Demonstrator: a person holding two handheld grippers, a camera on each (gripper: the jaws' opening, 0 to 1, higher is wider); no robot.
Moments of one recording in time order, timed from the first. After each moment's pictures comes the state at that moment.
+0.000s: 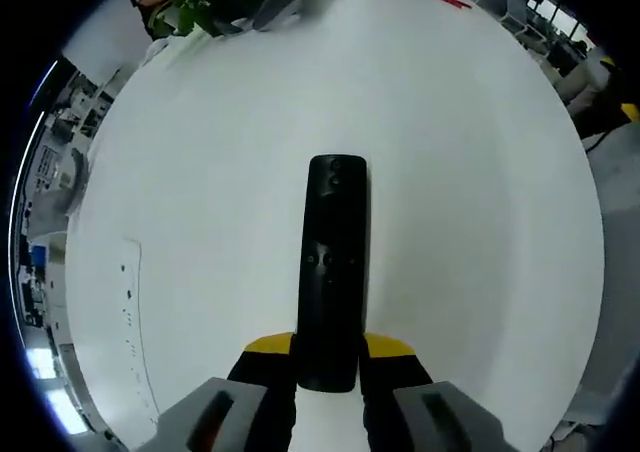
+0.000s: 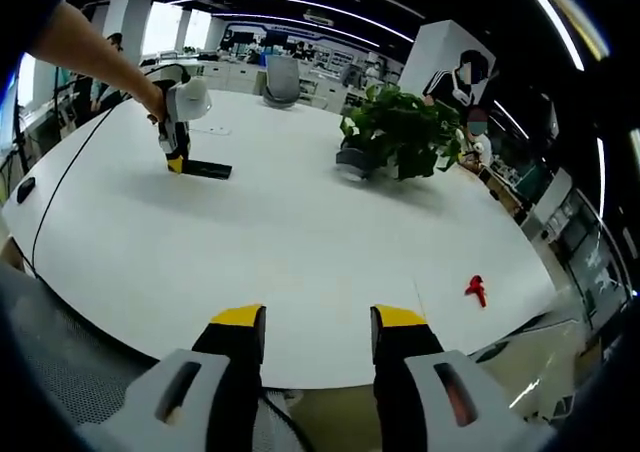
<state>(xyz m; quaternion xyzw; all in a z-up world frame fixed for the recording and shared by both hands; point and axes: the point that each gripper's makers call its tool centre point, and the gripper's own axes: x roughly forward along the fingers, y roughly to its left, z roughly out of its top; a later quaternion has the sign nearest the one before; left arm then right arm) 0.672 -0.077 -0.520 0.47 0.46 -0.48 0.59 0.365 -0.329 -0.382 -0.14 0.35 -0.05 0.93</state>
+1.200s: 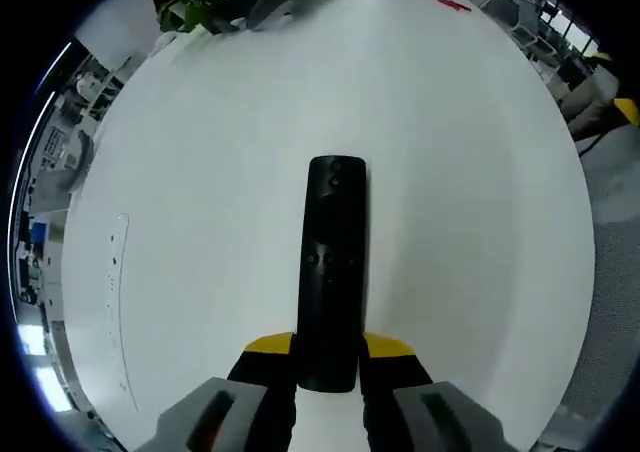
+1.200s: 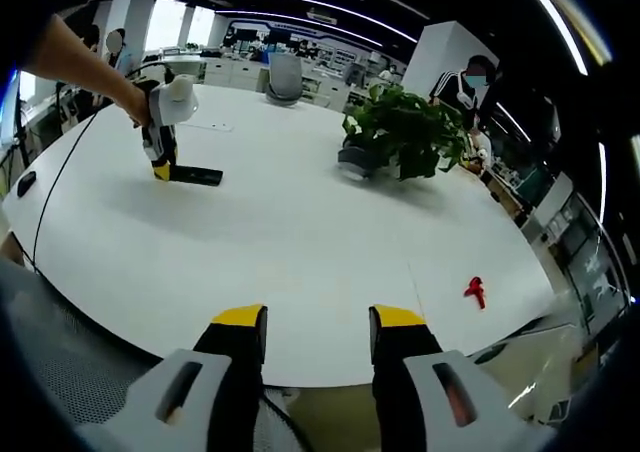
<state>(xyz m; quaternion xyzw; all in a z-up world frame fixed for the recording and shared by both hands) 0.624 -0.066 -0.522 0.44 0.47 -0.46 0.61 0.364 -0.329 -0.385 -0.15 0.35 -0.05 0.92</state>
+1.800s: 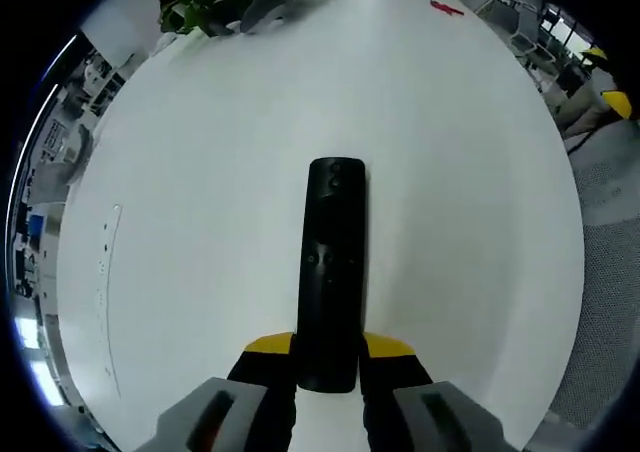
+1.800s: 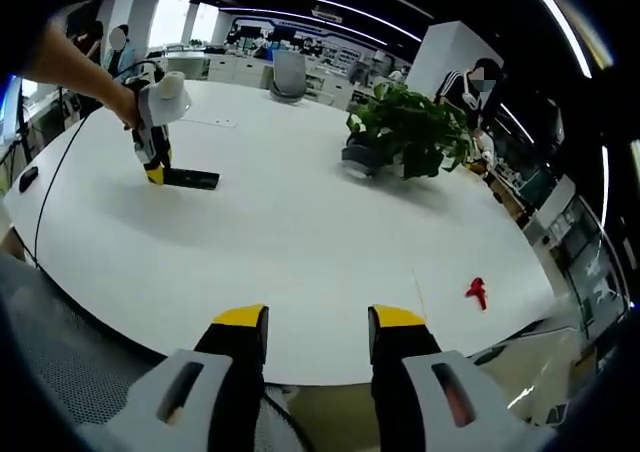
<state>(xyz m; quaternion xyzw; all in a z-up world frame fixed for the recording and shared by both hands) 0.595 -0.062 -0.523 0.42 0.48 -0.47 0.62 0.363 -0.326 -0.388 -0.15 0.36 -0.04 0.92</state>
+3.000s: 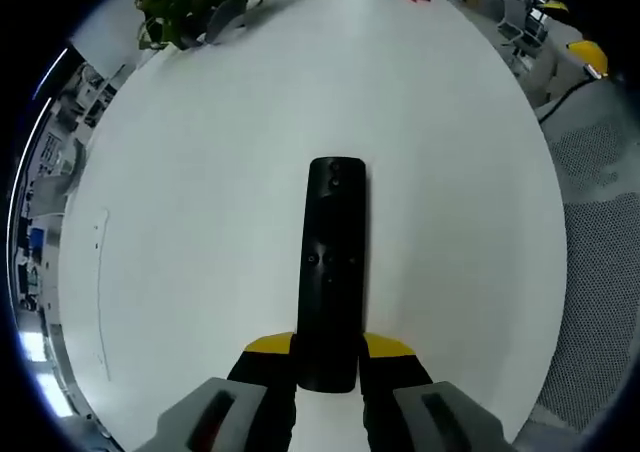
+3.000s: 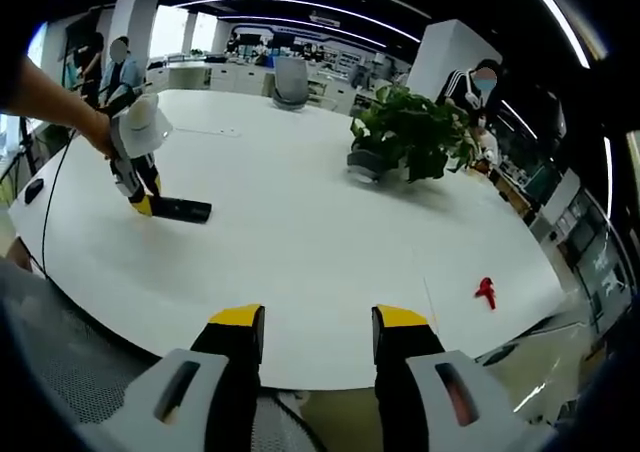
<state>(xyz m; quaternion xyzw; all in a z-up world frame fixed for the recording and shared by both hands) 0.534 -0.056 -0.521 0.45 0.46 -0.47 0.60 0.365 -0.317 -0.384 -0.13 0.35 -0.03 0.93</state>
